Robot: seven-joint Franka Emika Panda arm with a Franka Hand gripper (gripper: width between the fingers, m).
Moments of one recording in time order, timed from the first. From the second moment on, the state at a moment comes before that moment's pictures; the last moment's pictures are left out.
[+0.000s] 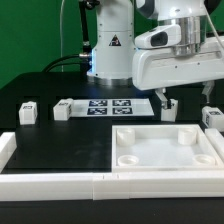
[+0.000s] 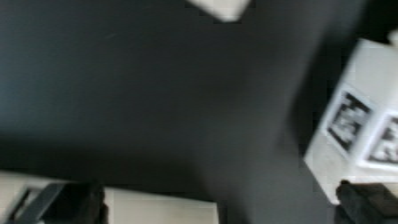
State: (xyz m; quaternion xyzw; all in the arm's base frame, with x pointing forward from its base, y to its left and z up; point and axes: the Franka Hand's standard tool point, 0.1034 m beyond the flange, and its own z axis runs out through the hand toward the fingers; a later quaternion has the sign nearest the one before) arm 0.432 0.134 0.047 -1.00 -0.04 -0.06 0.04
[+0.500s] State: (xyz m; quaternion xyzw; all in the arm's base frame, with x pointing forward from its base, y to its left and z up) arm 0.423 0.168 0.048 -1.00 0.06 -0.05 0.06
